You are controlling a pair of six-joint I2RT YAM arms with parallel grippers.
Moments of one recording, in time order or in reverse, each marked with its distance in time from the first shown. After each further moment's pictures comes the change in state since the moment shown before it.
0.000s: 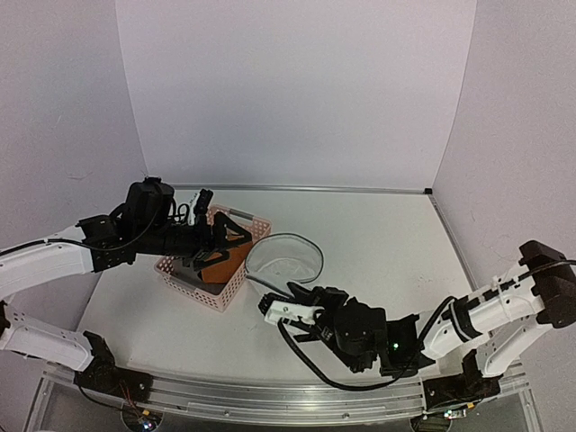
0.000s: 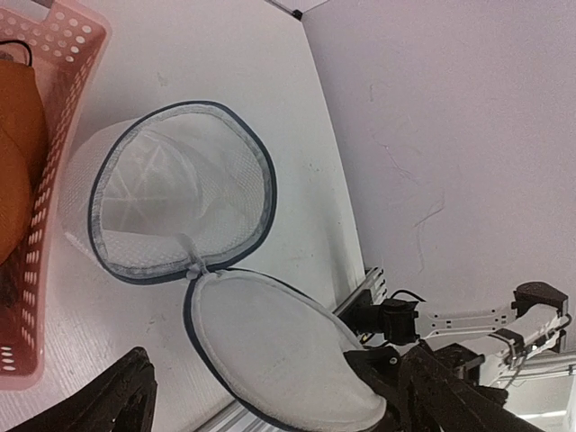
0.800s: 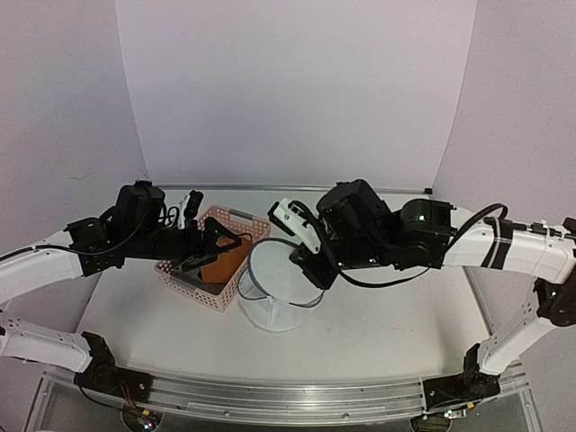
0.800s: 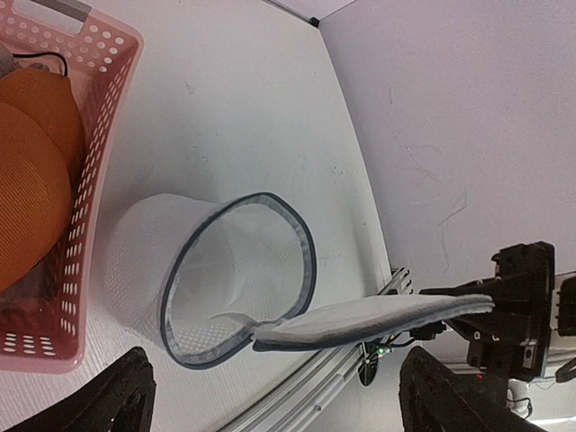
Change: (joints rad) left arm 0.000 -0.074 -0.016 -0.095 -0.068 0.071; right arm -0.275 -0.065 0.660 -1.238 -0.603 0.704
